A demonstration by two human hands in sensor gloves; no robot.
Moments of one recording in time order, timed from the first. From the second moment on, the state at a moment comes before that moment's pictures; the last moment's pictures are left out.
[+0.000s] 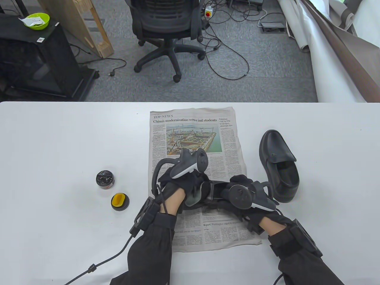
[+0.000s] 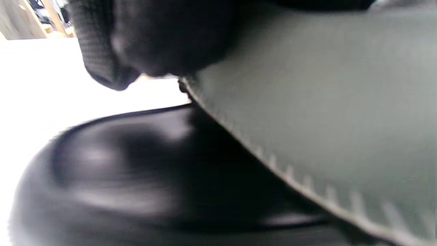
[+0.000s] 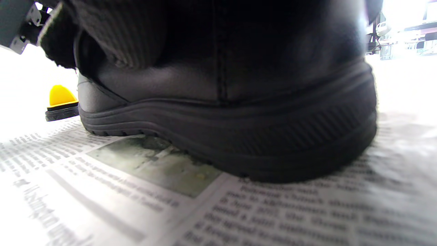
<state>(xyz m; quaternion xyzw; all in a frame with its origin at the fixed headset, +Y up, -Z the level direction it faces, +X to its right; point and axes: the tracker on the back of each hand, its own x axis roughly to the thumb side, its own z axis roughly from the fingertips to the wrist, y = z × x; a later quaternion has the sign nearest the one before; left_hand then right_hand) -0.051 -0.710 -0.363 -0.20 -0.07 -0.04 0.98 0.147 -0.740 -0.297 0.26 0.00 0.96 0.07</state>
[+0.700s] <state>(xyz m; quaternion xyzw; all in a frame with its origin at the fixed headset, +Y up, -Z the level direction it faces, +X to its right) -0.080 -0.682 -0.306 -0.06 -0.13 0.08 0.99 0.147 -0.740 -0.297 0.25 0.00 0.97 0.07</state>
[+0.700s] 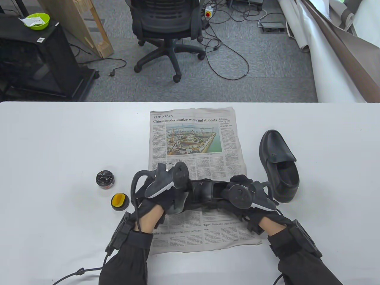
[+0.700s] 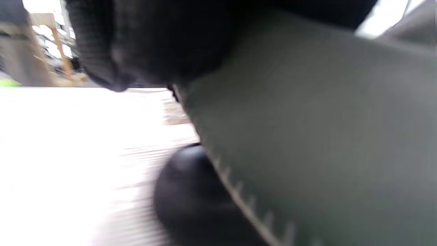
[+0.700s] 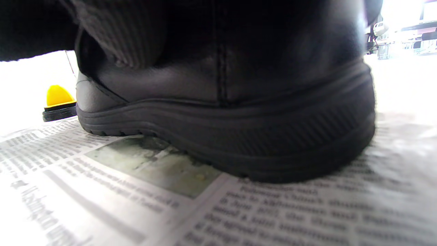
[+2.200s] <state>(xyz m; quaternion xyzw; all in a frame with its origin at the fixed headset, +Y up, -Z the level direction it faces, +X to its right) -0.051 -0.709 -0.278 -0.08 -0.17 -0.02 0.98 0.147 -0.739 -0.298 0.25 0.00 0.96 0.07</state>
